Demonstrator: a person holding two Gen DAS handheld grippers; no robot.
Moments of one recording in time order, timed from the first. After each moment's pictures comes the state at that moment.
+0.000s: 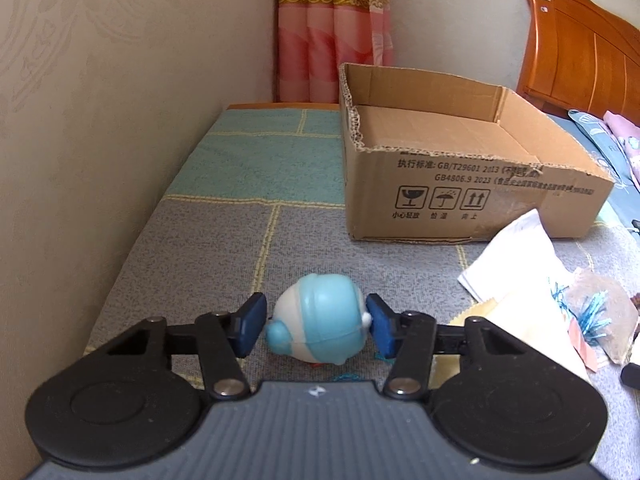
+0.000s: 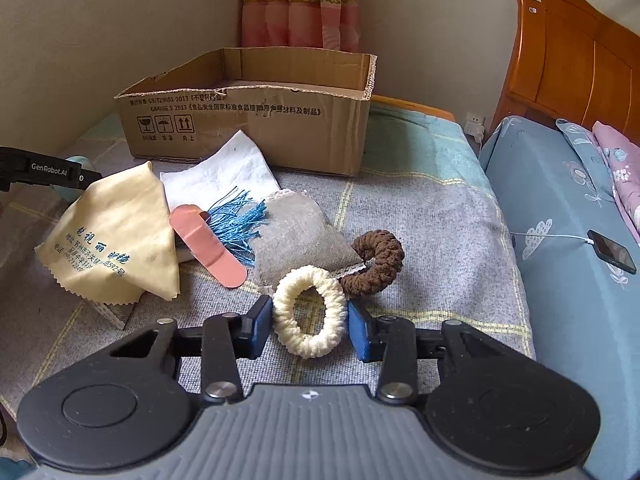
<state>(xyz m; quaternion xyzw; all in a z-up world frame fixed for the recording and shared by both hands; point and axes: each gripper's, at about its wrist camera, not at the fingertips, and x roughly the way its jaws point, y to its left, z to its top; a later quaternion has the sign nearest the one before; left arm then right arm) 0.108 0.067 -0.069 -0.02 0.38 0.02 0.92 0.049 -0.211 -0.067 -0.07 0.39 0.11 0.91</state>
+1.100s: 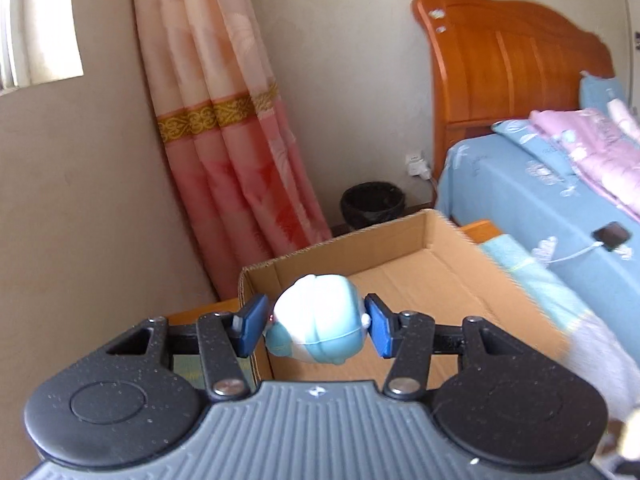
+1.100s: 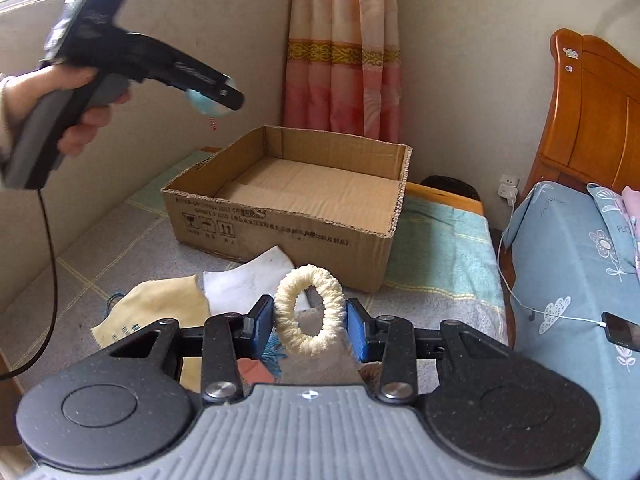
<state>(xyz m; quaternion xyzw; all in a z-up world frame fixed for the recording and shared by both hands) 0.248 0.002 0.049 0.11 0.30 -0.09 0.94 0.077 -0.207 0.006 -0.08 0.33 0.18 0.92</state>
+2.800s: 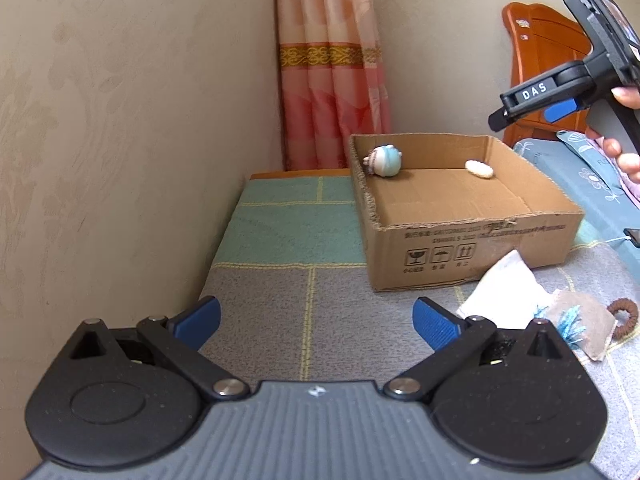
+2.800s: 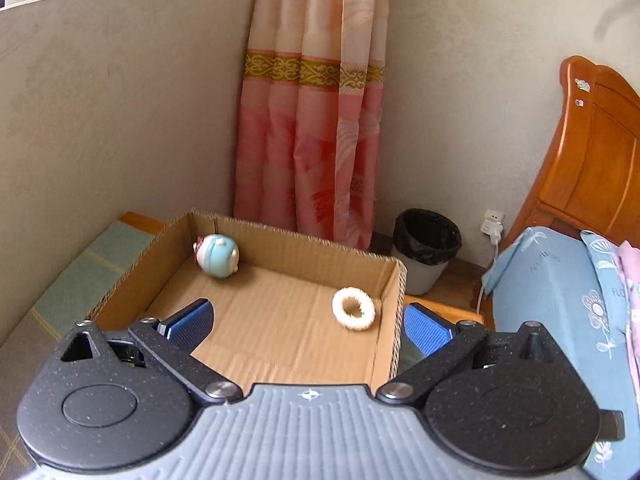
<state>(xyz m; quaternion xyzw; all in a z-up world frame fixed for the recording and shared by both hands) 0.066 0.088 -0.012 0.03 0.31 0.02 0.95 0.275 -0.146 0.049 -0.12 0.34 0.13 0.92</state>
